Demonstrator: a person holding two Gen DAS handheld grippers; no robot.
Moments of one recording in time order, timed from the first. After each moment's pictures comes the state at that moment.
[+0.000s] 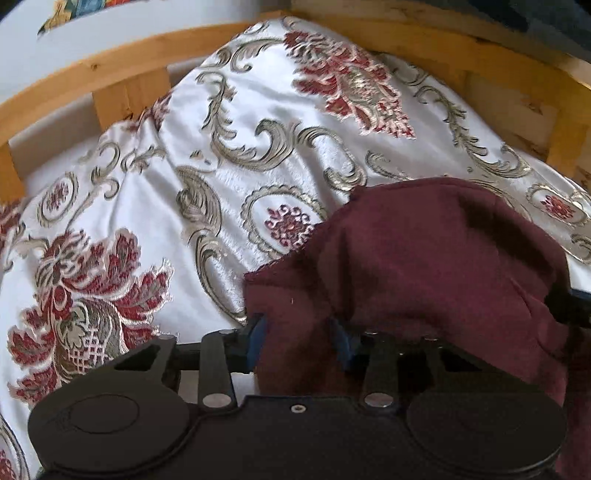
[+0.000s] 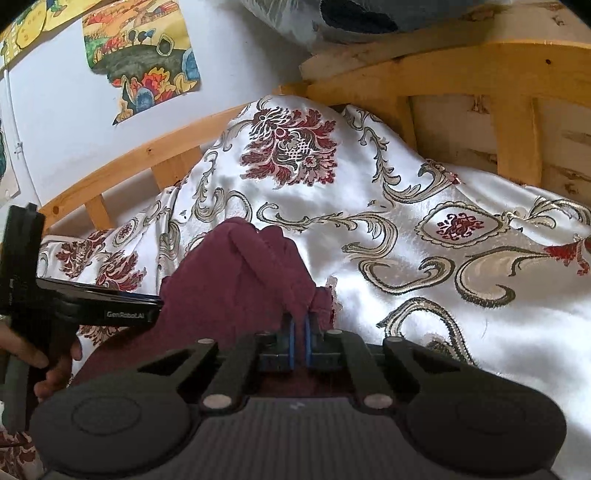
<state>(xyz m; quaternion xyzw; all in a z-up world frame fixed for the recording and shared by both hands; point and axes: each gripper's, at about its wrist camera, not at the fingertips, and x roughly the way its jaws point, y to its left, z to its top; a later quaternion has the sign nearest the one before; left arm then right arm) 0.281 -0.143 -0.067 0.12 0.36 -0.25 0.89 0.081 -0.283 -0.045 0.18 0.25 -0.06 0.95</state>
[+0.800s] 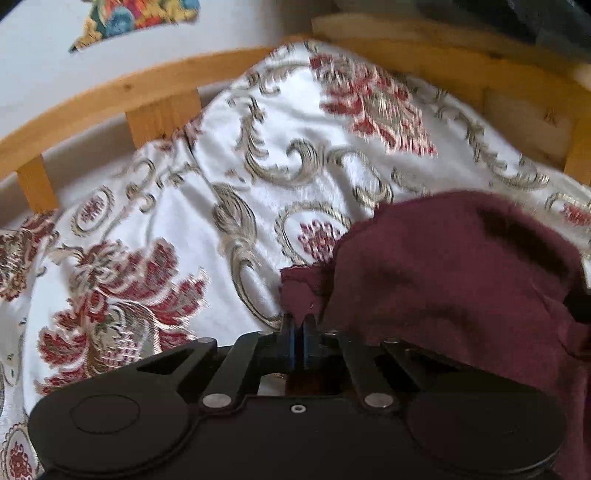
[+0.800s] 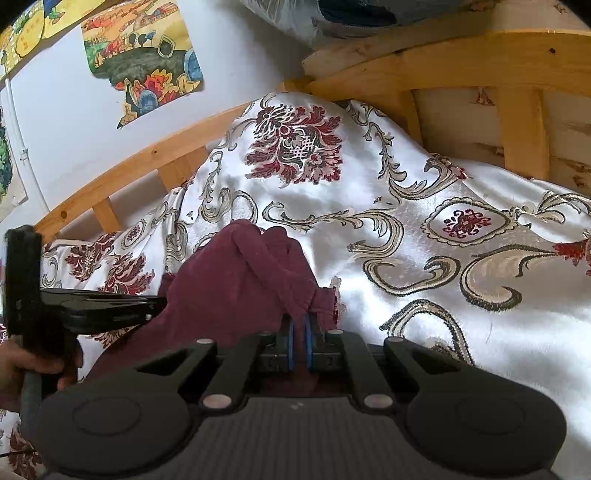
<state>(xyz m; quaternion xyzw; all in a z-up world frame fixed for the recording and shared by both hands) 0.263 -0.132 -0.065 0.13 0.30 -0.21 0.92 0.080 -0.287 -0.042 0.19 0.25 -0.05 0.95</state>
